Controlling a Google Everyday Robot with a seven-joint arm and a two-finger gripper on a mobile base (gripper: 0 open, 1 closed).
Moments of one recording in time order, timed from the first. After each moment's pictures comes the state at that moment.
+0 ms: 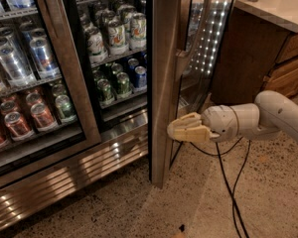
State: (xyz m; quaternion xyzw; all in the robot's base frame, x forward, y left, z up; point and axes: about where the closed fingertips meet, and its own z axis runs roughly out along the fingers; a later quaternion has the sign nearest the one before) arm 0.481 -0.077 0.797 -0.48 0.53 0.58 0.39
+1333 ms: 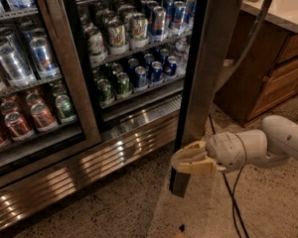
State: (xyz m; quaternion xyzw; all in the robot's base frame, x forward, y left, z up) arm 0.409 -0.081 0.767 -0.51 0.51 0.56 0.40
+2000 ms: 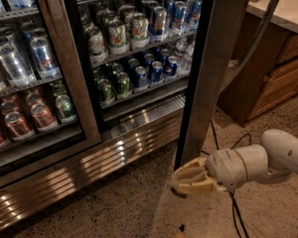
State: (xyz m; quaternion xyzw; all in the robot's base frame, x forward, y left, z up) arm 0.371 -0.078 0.747 -0.53 0.50 0.56 0.40
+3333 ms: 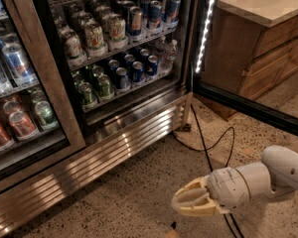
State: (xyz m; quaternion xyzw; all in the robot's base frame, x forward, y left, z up) arm 0.325 -0.076 0.723 -0.56 0.48 0.55 0.39
